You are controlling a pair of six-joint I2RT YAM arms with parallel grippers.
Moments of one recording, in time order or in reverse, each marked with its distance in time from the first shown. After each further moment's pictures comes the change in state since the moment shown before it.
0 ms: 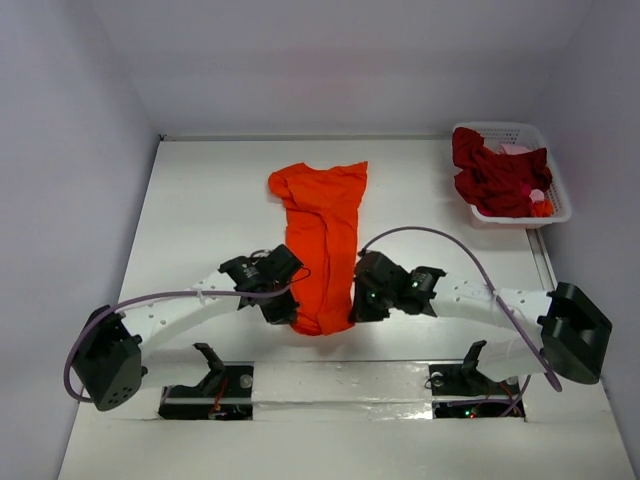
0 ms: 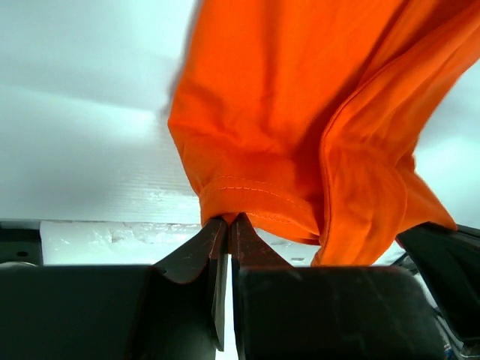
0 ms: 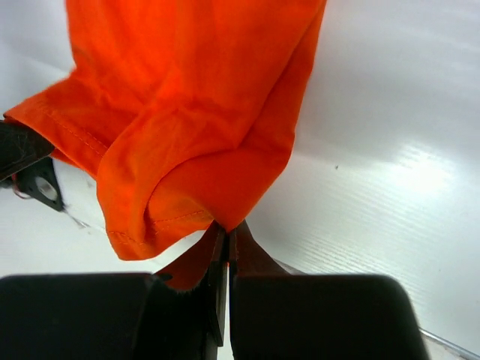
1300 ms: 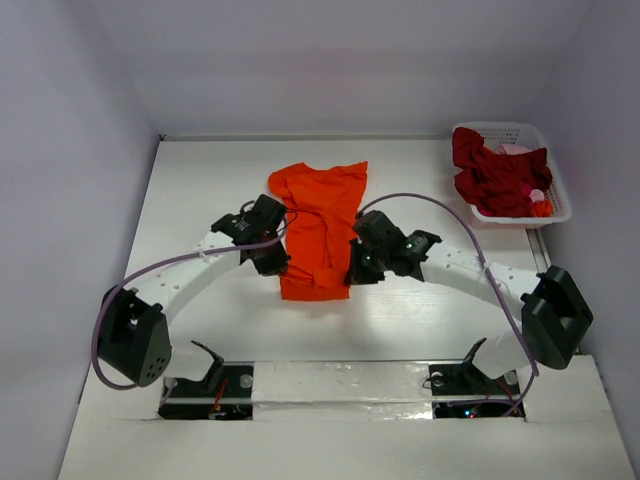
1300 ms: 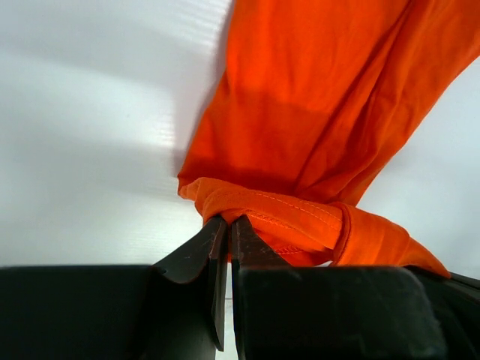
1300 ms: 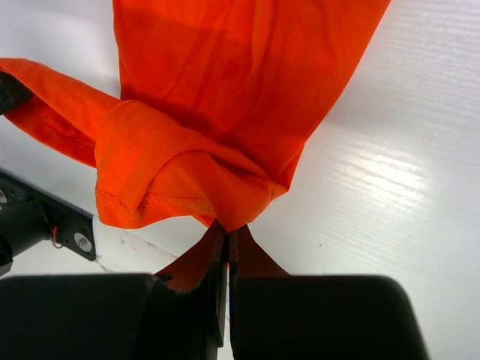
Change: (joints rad) left arm 0.301 0.173 0.252 0.022 -0.052 0.310; right arm -0.185 0.134 0.253 -0.074 -0.022 -0.169
